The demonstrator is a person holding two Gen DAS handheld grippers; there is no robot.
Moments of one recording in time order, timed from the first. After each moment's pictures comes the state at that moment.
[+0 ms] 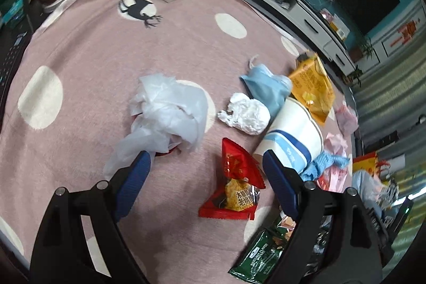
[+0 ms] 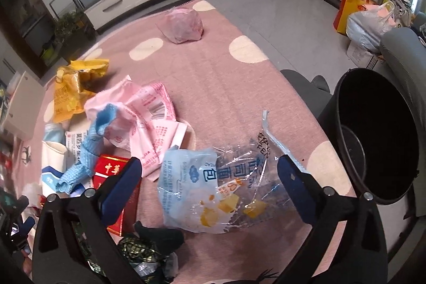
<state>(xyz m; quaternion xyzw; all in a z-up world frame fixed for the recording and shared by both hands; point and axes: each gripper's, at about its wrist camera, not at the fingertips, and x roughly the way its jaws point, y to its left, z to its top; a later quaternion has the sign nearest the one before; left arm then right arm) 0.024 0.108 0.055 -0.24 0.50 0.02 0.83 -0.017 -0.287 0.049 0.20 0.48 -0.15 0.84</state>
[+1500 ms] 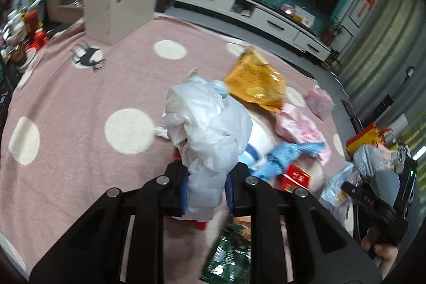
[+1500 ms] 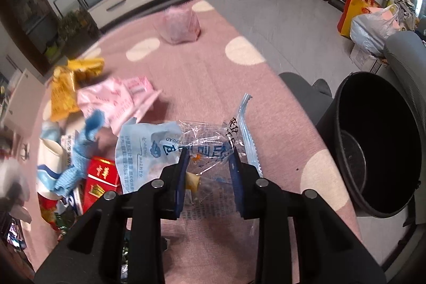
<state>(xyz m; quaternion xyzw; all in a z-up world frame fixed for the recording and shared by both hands) 0.011 0.028 0.089 -0.14 0.43 -0.06 0.89 -0.023 -0.299 0.047 0.20 0.47 -0.14 0.85</state>
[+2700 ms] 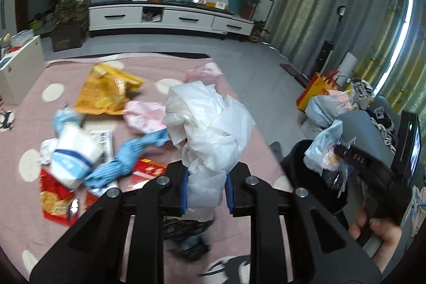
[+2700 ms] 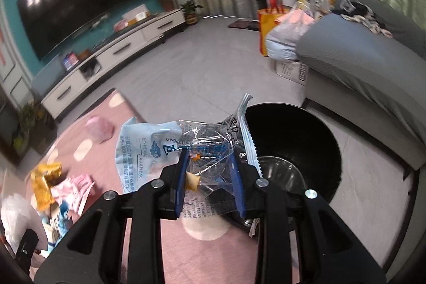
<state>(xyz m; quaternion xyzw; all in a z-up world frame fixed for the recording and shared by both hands) -0.029 -0.155 0.136 -0.03 0.38 -0.25 0.89 -0.121 -0.404 0.104 0.27 0.32 -0.34 0.84</state>
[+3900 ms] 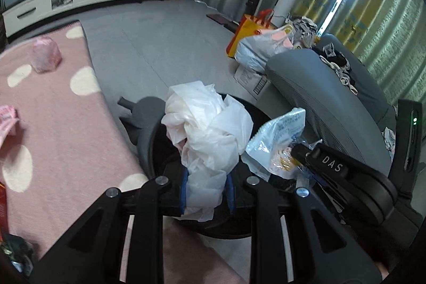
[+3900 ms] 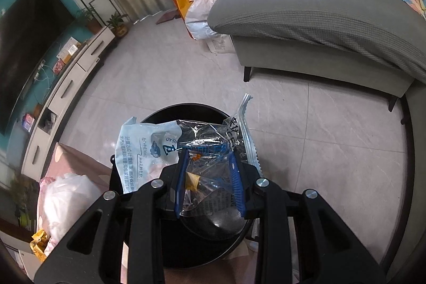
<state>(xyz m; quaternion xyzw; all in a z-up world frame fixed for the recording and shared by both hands) -0.065 -0.386 0.063 0.04 0.45 -0.42 0.79 -0.198 -0.507 0.051 0.40 0.30 -0.45 0.73</state>
